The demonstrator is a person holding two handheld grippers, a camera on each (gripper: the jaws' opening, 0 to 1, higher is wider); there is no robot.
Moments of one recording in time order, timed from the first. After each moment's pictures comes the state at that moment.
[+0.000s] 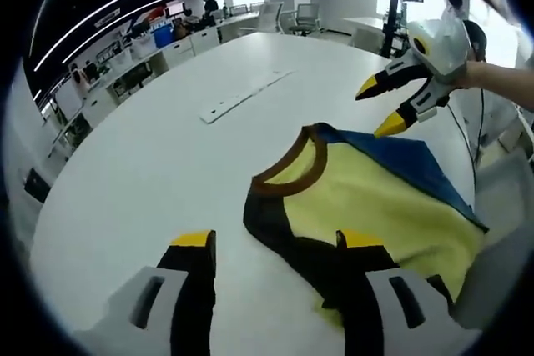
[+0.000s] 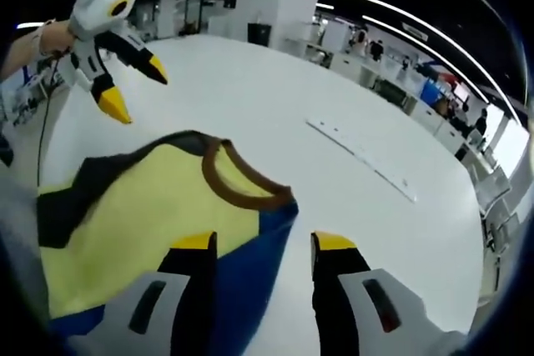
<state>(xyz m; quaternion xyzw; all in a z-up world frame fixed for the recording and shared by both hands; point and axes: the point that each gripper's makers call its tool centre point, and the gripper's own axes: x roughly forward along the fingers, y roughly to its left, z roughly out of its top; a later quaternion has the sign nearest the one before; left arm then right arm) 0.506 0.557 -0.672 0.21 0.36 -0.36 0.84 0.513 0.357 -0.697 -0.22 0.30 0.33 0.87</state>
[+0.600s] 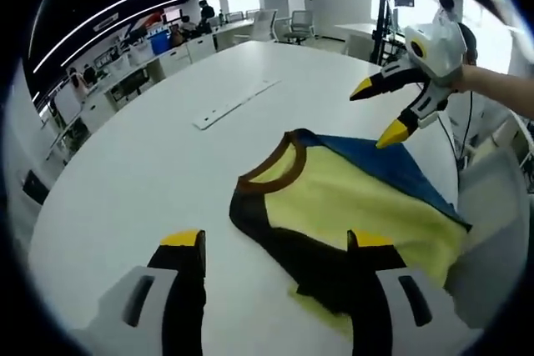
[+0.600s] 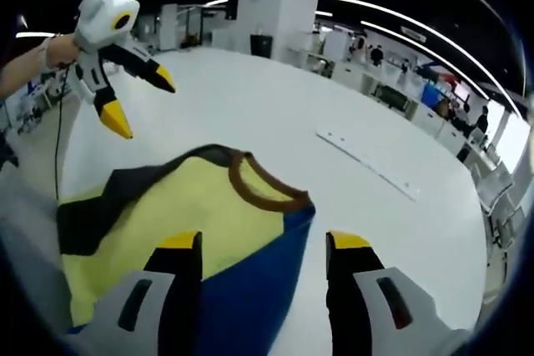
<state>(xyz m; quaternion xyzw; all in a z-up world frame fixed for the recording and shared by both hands) 0.473 0.557 -0.652 0.20 0.35 -0.37 0.84 0.477 0.367 -0.672 -0.20 0.28 0.34 0.88</state>
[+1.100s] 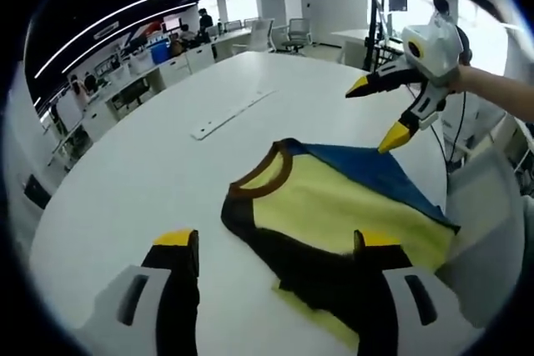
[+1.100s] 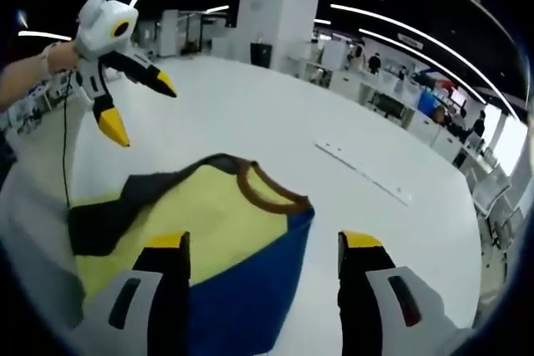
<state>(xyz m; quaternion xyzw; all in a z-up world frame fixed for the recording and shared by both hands) 0.448 0.551 -0.631 0.19 0.32 -0.38 0.84 0.452 0.362 -0.645 -0.19 0.26 0.34 0.88</state>
